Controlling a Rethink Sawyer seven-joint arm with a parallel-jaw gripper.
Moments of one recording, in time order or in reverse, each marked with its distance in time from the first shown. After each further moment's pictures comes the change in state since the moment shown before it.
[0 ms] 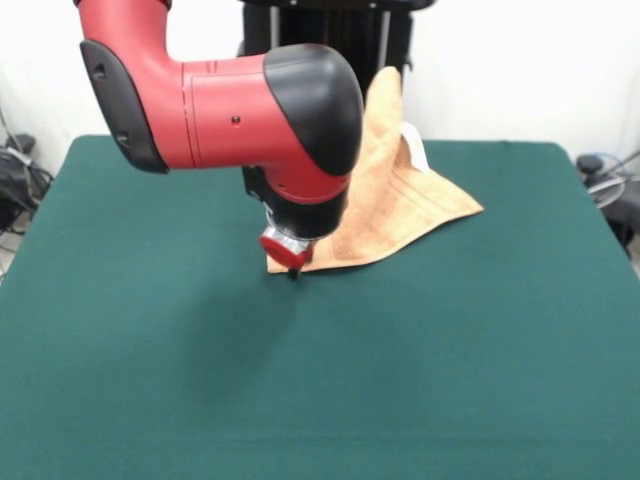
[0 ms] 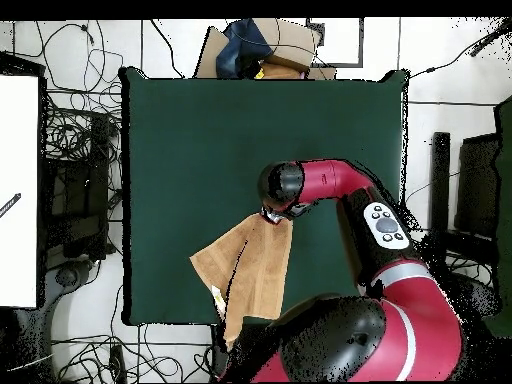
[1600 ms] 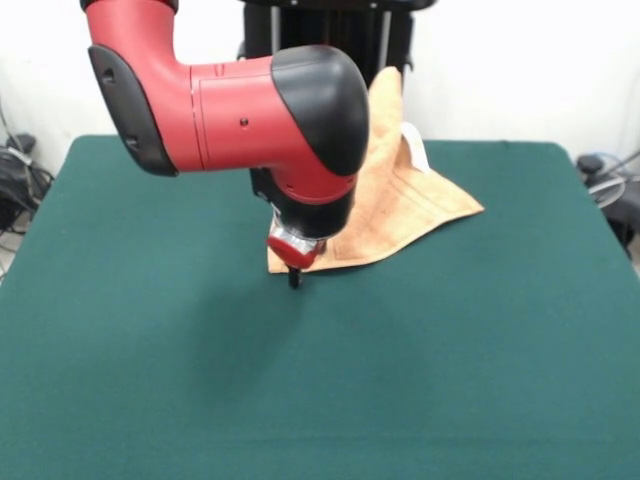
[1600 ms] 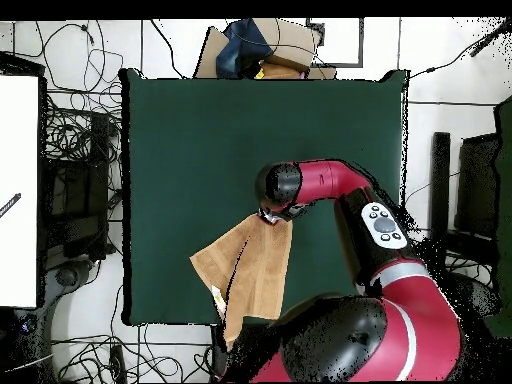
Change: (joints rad) arm -0.004 0.003 0.015 0.011 -0.001 0.000 0.000
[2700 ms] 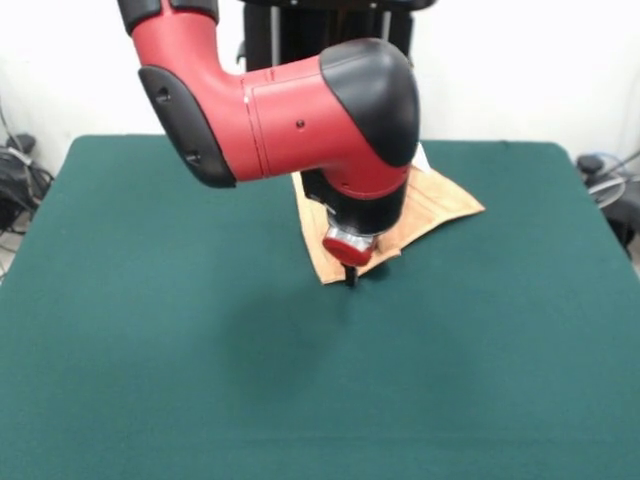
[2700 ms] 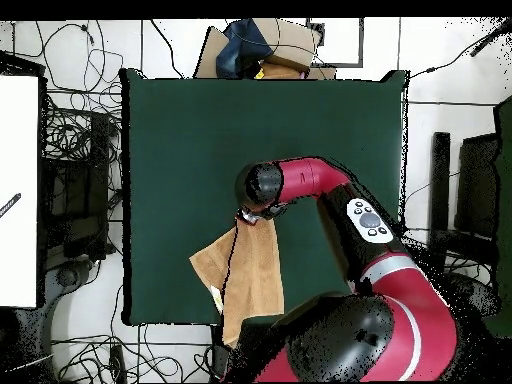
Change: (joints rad) arm -0.011 0.005 0.112 0.049 -0.007 0.000 -0.002
